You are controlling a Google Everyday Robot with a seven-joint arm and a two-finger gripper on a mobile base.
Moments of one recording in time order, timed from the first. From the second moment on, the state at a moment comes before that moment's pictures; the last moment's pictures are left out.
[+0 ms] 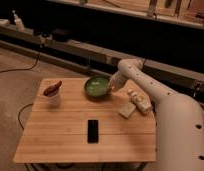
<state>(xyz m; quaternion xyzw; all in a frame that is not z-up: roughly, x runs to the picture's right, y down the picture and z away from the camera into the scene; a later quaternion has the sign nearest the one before) 0.067 0.012 0.945 -0.13 -0.27 -0.42 0.86</state>
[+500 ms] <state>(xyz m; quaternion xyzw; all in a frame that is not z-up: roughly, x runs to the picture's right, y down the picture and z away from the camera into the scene) 0.026 0.054 0.892 -0.12 -0.31 -0.50 0.80</state>
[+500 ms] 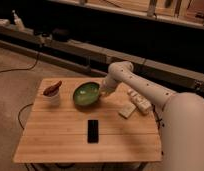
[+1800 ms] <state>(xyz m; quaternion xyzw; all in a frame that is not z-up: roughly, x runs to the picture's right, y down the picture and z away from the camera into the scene) 0.199 0.071 0.907 -0.19 -0.27 -0.41 0.85</state>
